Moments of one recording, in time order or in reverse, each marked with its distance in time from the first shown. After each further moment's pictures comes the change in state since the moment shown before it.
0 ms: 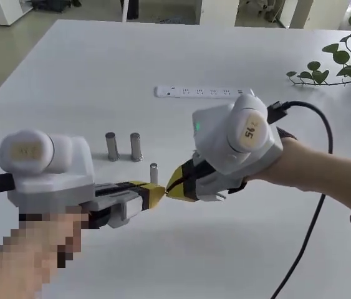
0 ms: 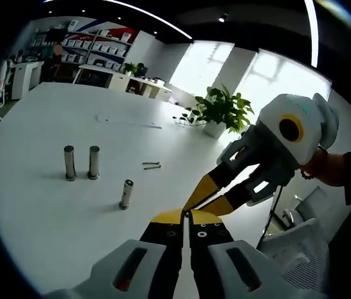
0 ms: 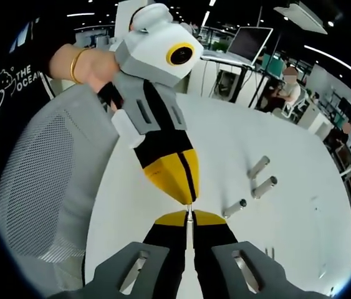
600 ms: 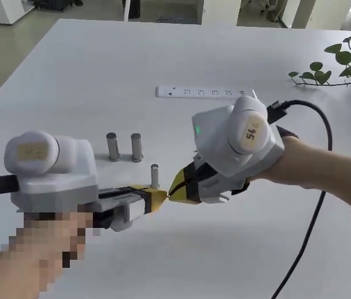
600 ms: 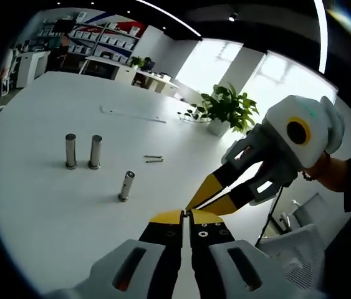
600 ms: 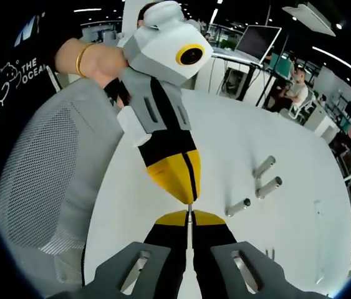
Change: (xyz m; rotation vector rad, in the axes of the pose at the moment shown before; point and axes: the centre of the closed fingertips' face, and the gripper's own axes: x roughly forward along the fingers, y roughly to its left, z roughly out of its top) left arm 0.003 0.004 -0.009 -0.078 0.029 0.012; right arm 0.001 0.004 -0.004 -0.048 0.026 0.044
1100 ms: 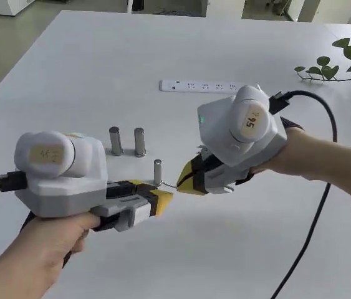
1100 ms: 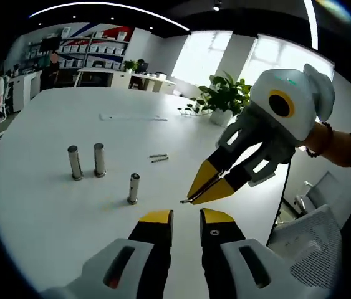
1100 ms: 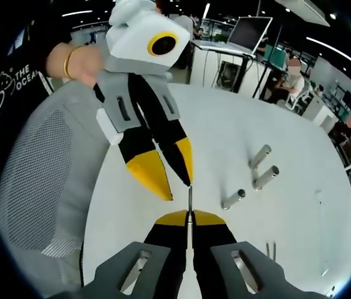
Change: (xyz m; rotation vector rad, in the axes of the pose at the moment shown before) left arm 0.001 0.008 -0.003 0.126 0.030 0.049; right arm 0.003 -0.011 -0.010 0.060 0.015 0.003
